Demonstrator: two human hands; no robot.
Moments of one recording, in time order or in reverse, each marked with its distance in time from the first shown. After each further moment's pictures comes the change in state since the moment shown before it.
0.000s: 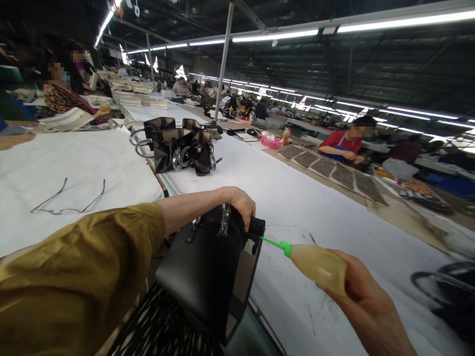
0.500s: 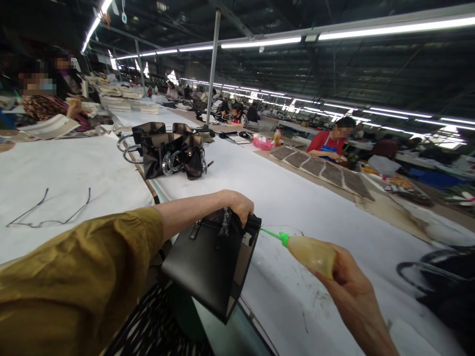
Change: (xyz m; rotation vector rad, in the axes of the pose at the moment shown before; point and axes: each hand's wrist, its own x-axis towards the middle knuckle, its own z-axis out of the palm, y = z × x) left_hand 0.010 0.027 -0.004 0.403 0.209 0.028; right_hand 0.011 0.023 -0.002 0.051 0.061 0.023
